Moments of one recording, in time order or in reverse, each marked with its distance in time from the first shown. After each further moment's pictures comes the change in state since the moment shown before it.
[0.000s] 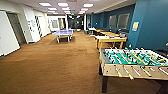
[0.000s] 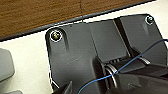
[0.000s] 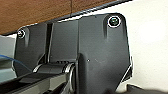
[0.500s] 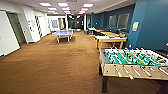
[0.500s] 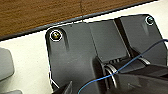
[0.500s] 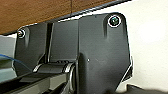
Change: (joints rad) left arm 0.000 0.000 0.000 0.000 0.000 -0.005; right arm -0.001 0.000 0.000 0.000 -0.001 0.000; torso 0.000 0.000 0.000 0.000
